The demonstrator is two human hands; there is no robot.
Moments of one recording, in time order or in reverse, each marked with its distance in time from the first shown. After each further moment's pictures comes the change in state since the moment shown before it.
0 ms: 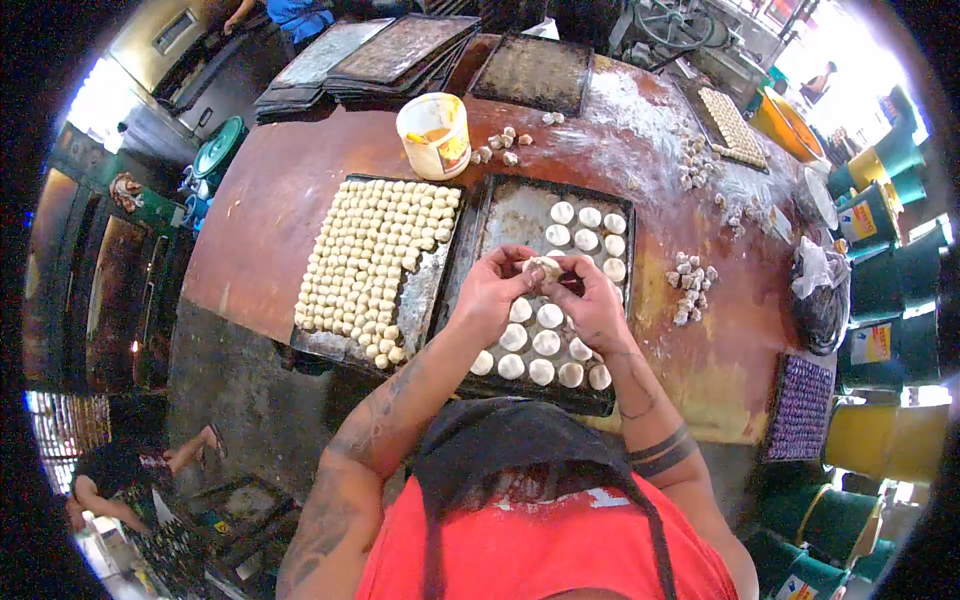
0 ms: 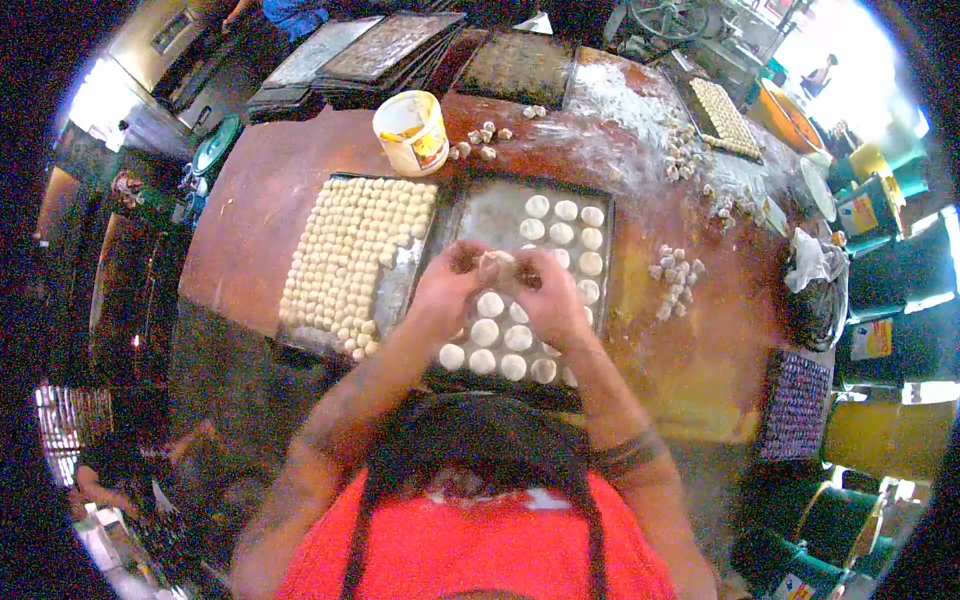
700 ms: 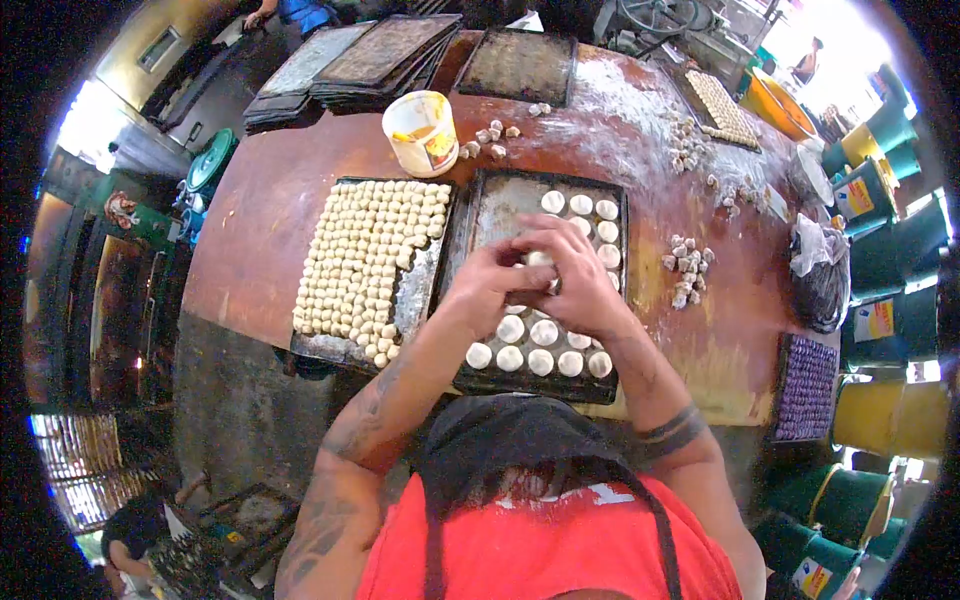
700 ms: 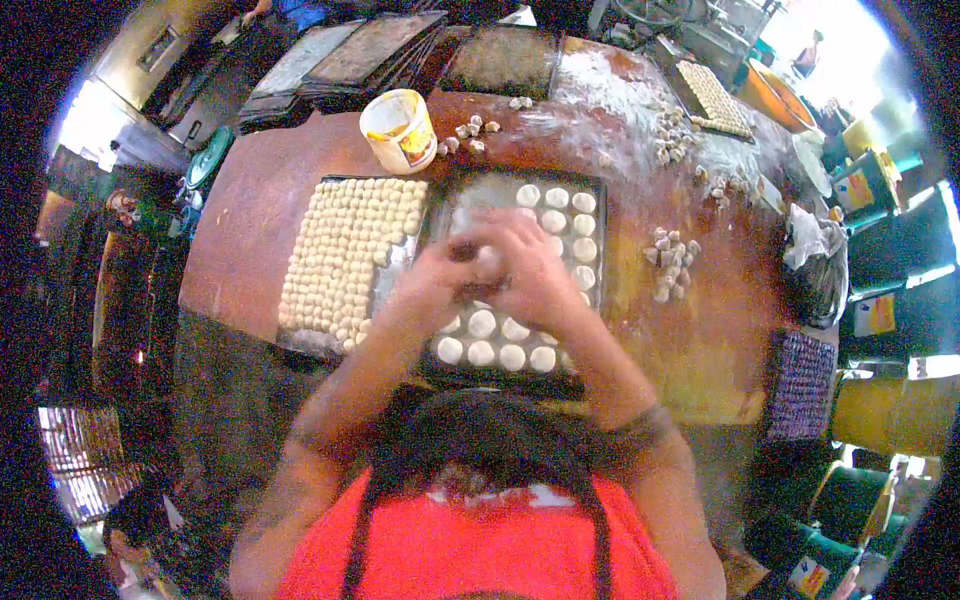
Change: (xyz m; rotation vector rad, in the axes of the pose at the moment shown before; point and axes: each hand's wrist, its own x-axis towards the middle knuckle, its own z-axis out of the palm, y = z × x) left_hand -0.013 0.038 0.021 -0.005 -0.177 -0.216; right_hand 0.005 -0.068 0.002 -0.410 0.033 -0.572
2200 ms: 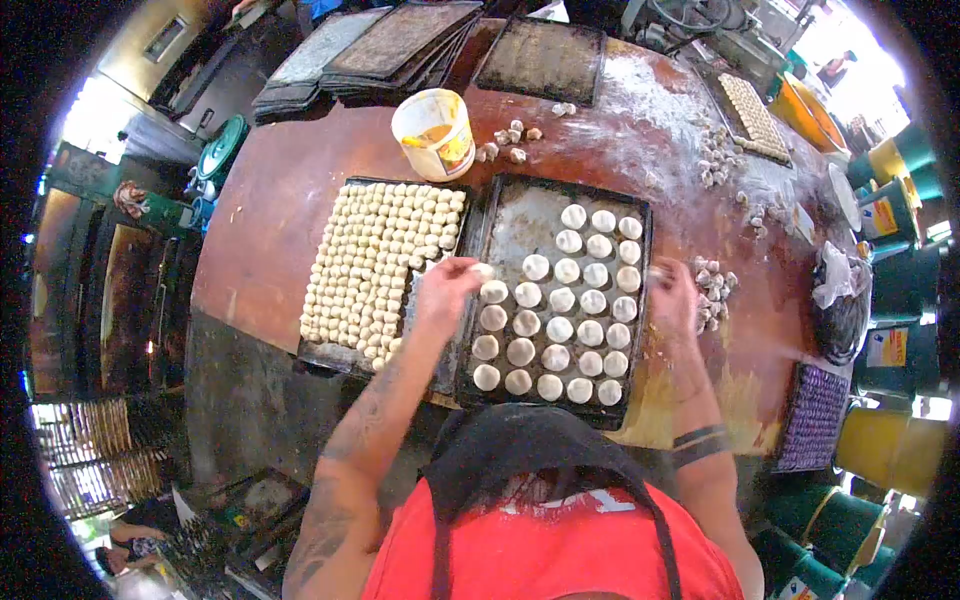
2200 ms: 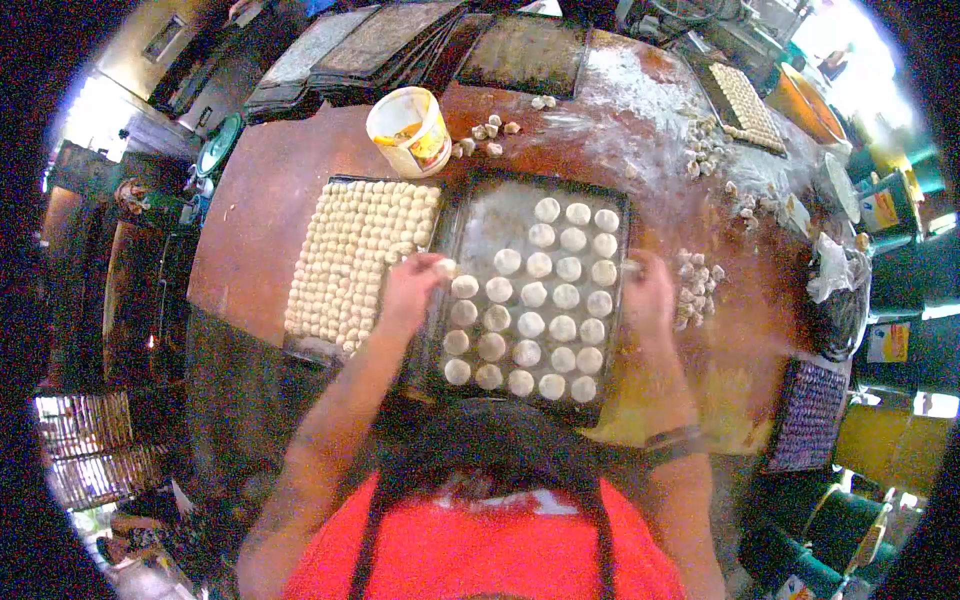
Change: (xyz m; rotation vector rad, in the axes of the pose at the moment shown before) left_hand 0.035 -0.037 -0.123 0.496 0.567 0.197; right_hand -0.097 0.196 -0.042 -0.259 0.195 0.716
